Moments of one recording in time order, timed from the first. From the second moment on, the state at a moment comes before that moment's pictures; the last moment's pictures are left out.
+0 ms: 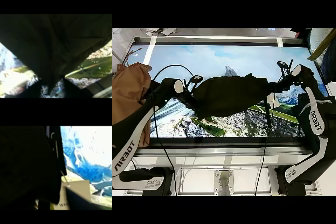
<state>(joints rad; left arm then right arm) -0.35 -1.44 1.21 1.38 -1.16 -1.36 -0.12 -1.79 1.60 -1.28 1.15 1.27</state>
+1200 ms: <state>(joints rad) -0.35 -1.09 1.22 1.38 -1.25 -1.52 -0.27 -2.17 1.97 -0.83 1.38 1.14</state>
